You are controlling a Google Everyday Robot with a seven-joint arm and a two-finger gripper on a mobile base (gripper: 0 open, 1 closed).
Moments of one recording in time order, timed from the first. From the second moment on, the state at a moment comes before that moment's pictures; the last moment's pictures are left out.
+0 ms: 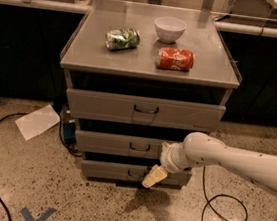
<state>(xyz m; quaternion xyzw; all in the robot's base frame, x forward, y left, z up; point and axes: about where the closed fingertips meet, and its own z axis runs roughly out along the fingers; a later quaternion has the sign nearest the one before) 0.580 -0.094 0.502 -0.55 0.79 0.12 0.25</state>
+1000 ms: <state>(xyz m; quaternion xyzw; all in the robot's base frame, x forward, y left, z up) 0.634 -0.033 0.444 -0.53 0.77 0.15 0.32</state>
